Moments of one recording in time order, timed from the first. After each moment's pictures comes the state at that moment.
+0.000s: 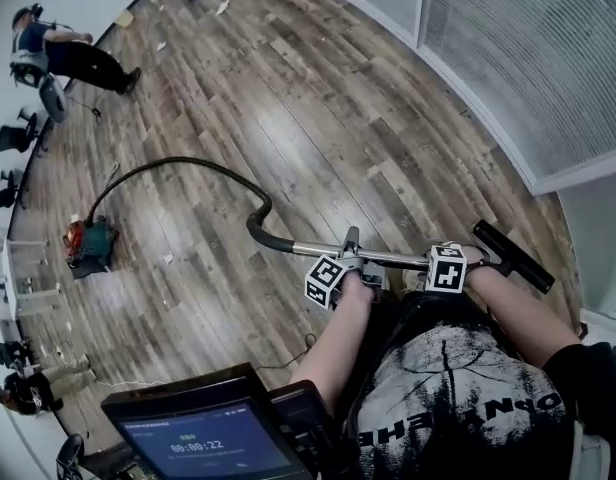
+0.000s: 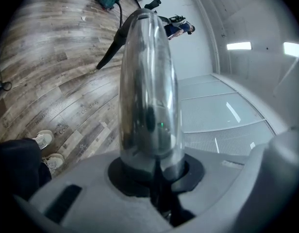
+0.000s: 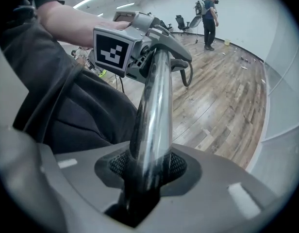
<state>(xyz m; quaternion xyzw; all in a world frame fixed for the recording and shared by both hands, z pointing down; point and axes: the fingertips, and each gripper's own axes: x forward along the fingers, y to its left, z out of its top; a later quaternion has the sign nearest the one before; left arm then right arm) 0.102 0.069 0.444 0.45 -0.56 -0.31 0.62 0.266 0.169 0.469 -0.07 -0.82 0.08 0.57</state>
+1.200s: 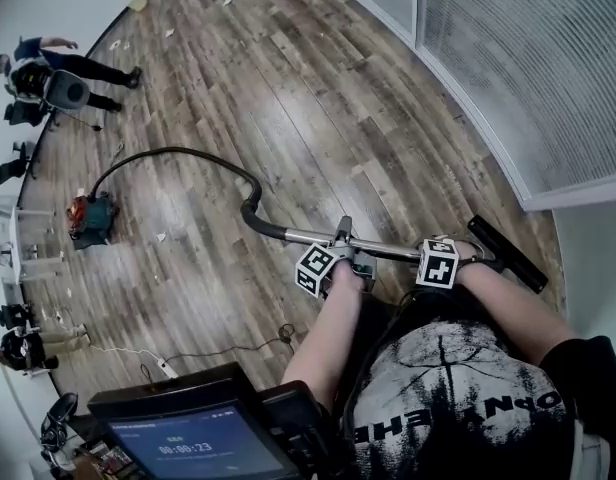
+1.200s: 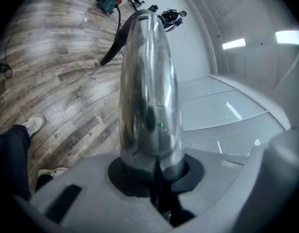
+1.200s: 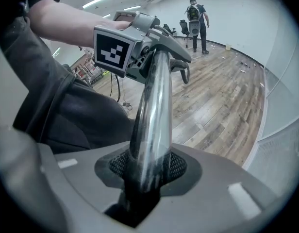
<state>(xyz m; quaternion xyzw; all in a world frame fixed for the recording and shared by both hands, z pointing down) 0.247 0.011 0.435 0.45 -0.59 -0.31 0.60 0.416 0.104 0.467 -0.09 -0.83 0.06 0.55</state>
